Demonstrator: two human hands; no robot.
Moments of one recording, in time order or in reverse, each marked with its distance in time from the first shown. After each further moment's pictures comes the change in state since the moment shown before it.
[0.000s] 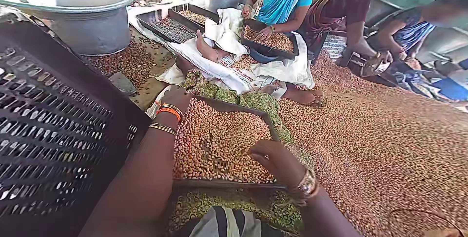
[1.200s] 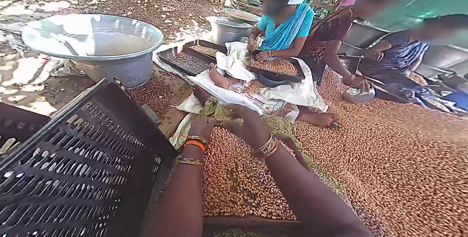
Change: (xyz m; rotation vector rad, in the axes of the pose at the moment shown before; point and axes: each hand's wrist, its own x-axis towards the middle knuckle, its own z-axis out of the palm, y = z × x) left_hand 0.004 -0.006 -0.020 -0.236 -0.100 0.036; right_hand 0.201 -0.065 0.011 0.121 0.299 -0.249
